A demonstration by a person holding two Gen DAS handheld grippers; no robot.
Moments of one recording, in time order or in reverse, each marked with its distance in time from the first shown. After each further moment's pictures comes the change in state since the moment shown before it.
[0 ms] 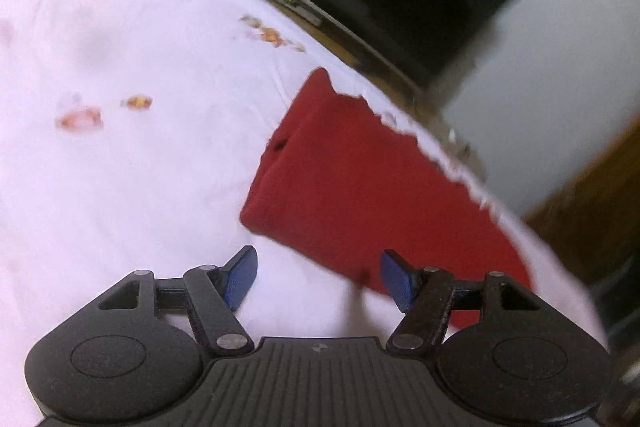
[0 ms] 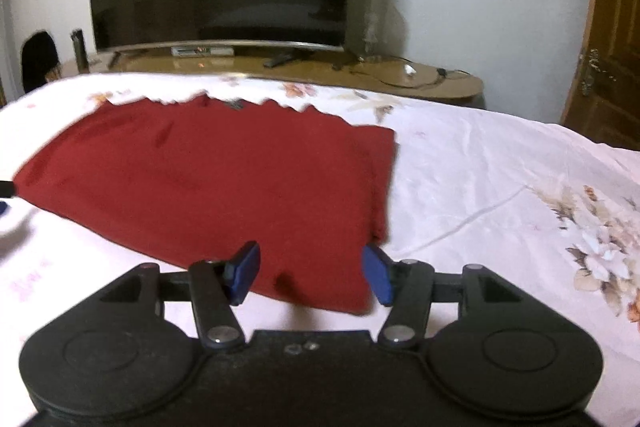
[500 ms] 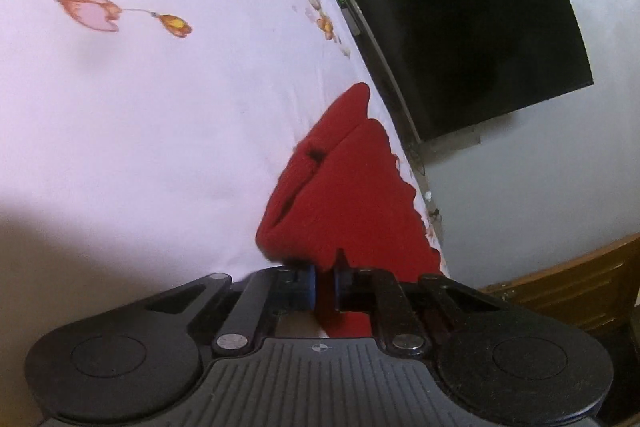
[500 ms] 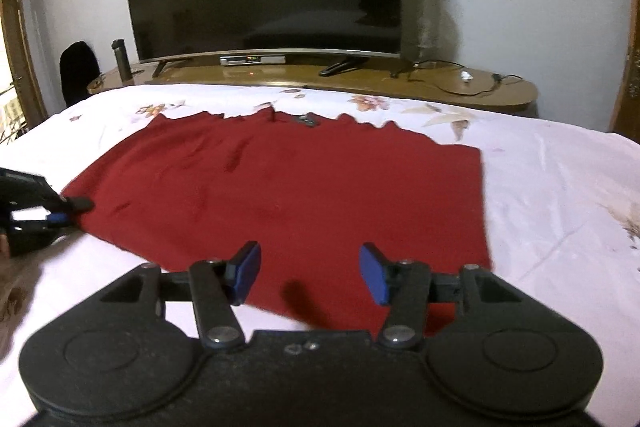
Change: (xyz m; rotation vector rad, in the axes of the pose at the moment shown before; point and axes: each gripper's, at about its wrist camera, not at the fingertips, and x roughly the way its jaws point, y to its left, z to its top) left arm 0.045 0.033 -0.007 -0.346 -0.007 -0.123; right arm 0.029 0.047 0.024 -0.002 -0.009 0.139
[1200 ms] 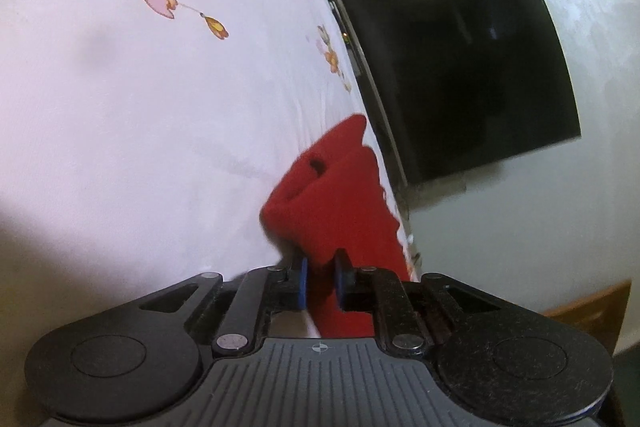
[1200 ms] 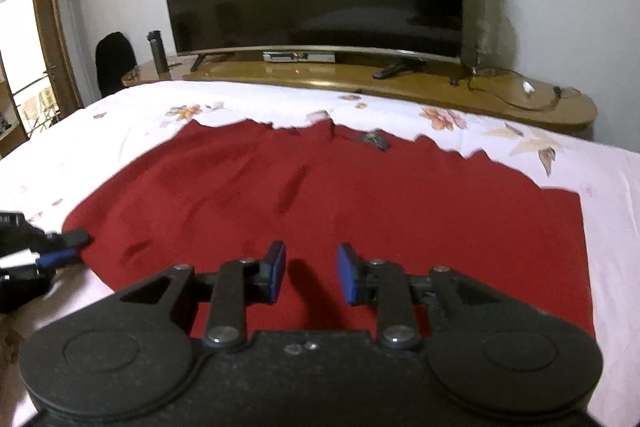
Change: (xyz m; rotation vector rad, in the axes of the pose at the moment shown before) left arm -0.021 0.016 -0.026 -0.136 -0.138 -0.059; right arm 0.064 0.030 0.030 -0.042 0.014 0.108
